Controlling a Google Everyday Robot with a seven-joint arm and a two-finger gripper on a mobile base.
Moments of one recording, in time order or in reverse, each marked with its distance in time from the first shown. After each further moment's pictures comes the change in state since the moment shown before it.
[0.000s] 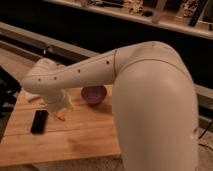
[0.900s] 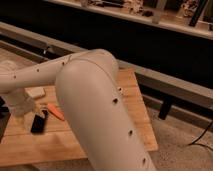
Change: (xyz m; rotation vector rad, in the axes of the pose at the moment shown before) arm -0.049 0.135 0.006 -0.139 0.134 -0.180
